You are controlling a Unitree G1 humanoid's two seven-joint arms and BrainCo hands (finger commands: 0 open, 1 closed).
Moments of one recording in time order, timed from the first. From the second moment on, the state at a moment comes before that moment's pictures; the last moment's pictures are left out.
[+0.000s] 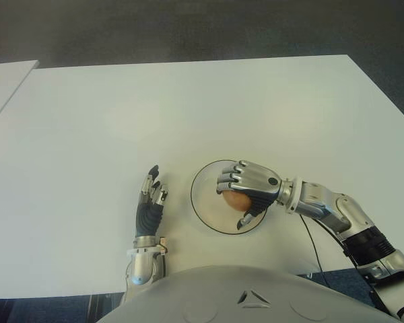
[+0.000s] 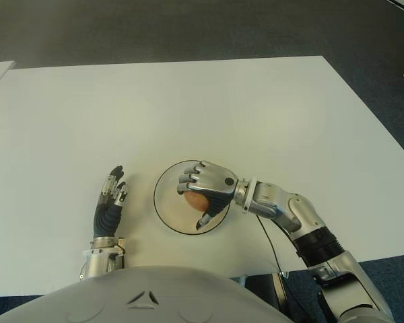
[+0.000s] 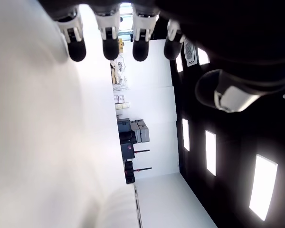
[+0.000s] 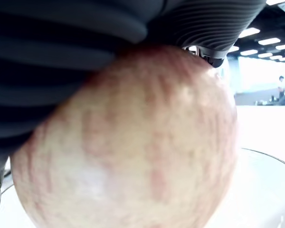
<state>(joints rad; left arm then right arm) 0.56 -0.06 -0.09 0.12 0.18 -0.58 0.14 -0.10 -0.65 0.39 -0.06 -0.86 -0.80 0.12</state>
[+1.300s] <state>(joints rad) 0.55 -0.06 -0.09 0.12 0.18 -0.58 0.16 -0.09 -0.65 0.36 -0.13 -0.76 -0.71 0.23</state>
